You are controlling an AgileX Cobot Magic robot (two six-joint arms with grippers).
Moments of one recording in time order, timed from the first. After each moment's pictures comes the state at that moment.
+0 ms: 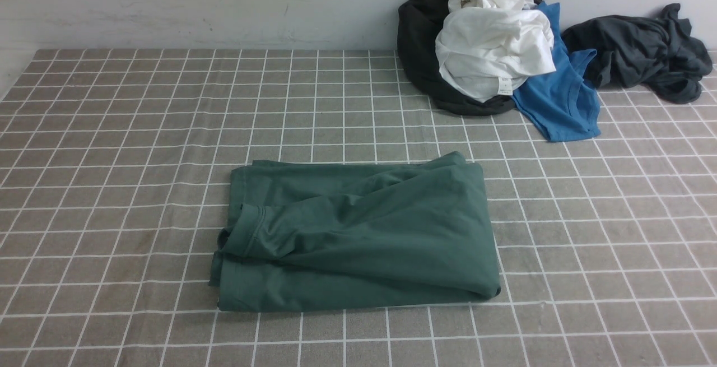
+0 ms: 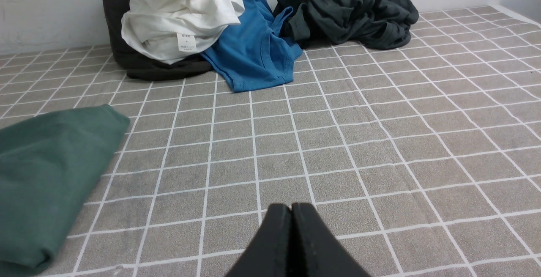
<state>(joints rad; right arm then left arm) -0.06 -0.01 0.03 -0.07 0.35 0.15 -0.22 0.16 -0.58 -0.04 1.15 0.04</state>
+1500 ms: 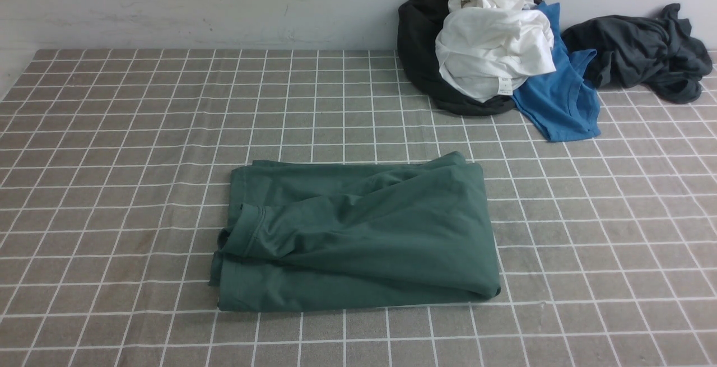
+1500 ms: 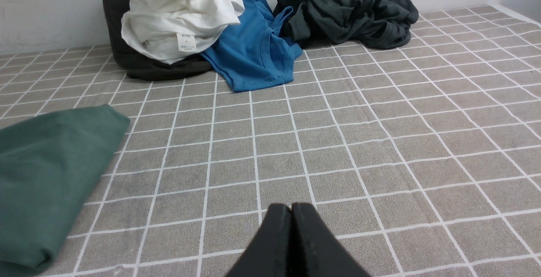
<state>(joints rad) -0.06 -0.01 0.03 -0.08 0.35 0.15 -0.13 0.13 -0.49 -0.06 1.12 0.02</state>
